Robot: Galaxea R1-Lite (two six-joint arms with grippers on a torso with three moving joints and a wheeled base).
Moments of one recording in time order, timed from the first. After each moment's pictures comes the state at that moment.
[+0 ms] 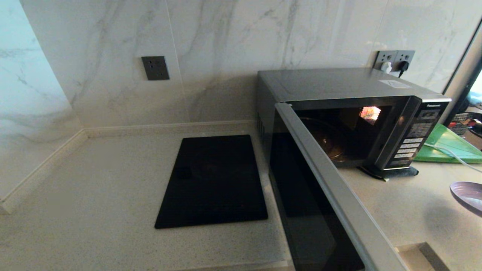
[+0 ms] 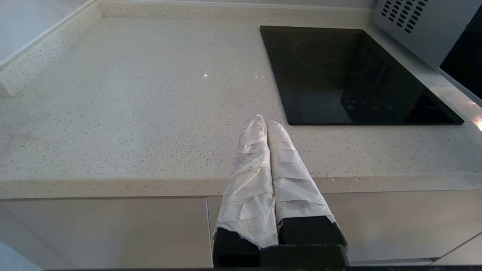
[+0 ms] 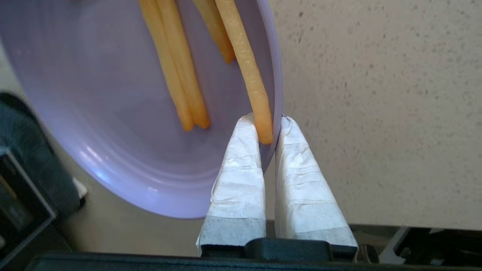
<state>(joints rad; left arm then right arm) 0.00 0.00 0.00 -0.01 0.03 -0.07 -0.84 1.98 -1.54 0.84 0.02 0.84</state>
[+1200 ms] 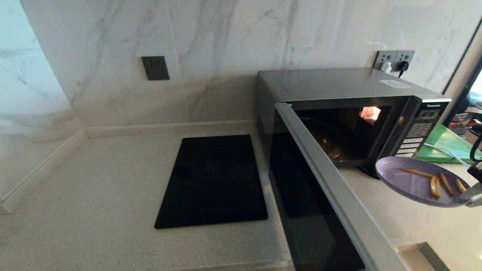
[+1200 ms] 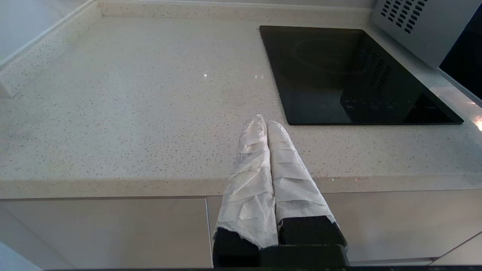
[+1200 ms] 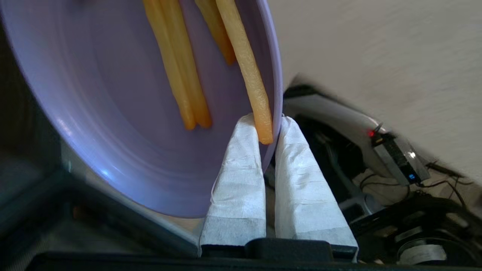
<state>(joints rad) 0.00 0.00 0.00 -0.01 0.03 -0.07 -0.44 1.77 -1.45 0.92 0.18 0.67</state>
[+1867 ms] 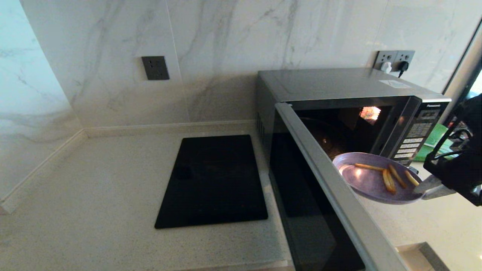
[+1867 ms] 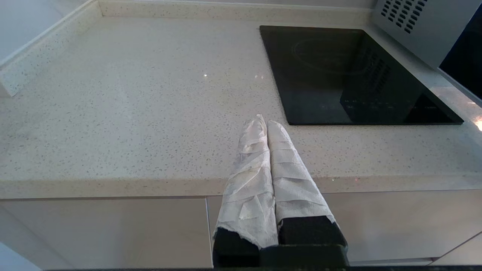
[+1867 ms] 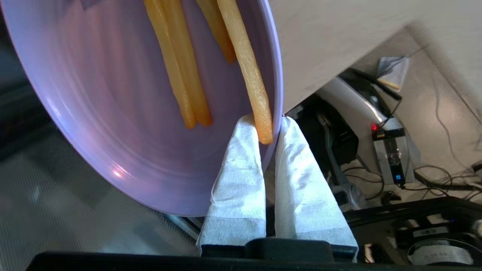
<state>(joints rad) 0.00 0.00 0.00 -0.01 0.03 -0.07 -0.19 1.77 -1.46 0.92 0.23 0.67</state>
